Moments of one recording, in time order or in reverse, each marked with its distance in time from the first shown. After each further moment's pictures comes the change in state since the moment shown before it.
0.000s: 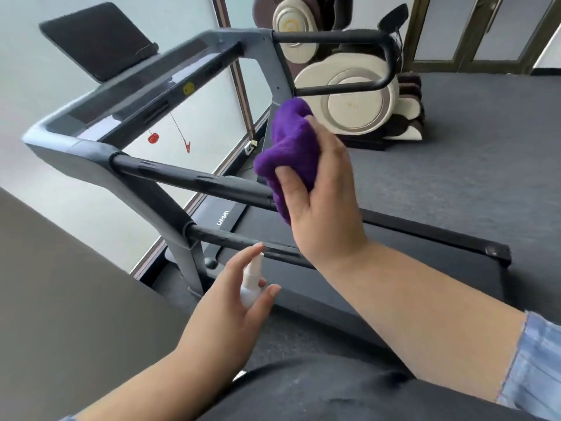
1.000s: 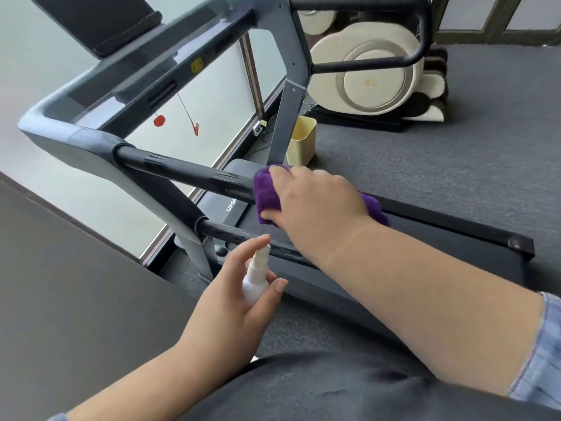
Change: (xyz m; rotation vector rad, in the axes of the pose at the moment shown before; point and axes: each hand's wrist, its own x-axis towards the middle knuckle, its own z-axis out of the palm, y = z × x) left_hand 0.037 -0.019 -0.025 -0.036 0.006 0.108; right_hand 0.030 0.021 0.057 -0.854 -0.679 -0.089
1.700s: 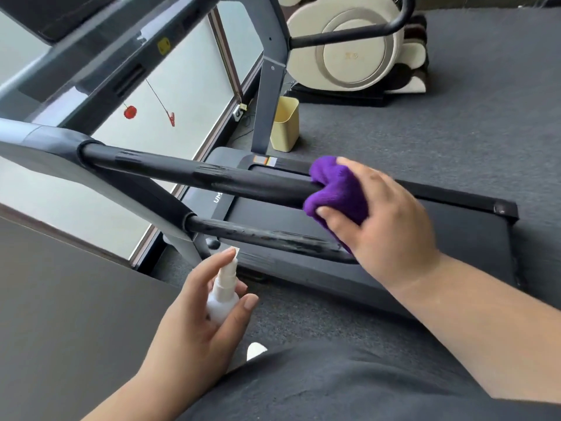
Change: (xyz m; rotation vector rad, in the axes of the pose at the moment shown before) left_hand -0.007 -0.035 -0.028 0.035 0.027 0.107; right_hand -0.070 0.044 0.025 0.471 0.370 0.259
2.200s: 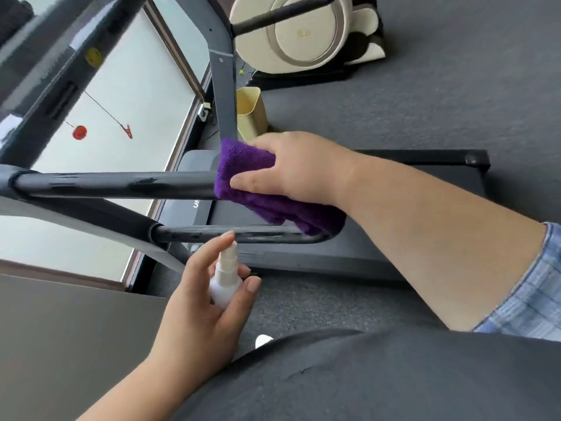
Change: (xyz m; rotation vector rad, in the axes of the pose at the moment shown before) left_hand 0.019 0.035 0.036 -0.029 -0.120 0.117; right_hand 0.063 0.006 -0.012 0.257 -0.634 0.172
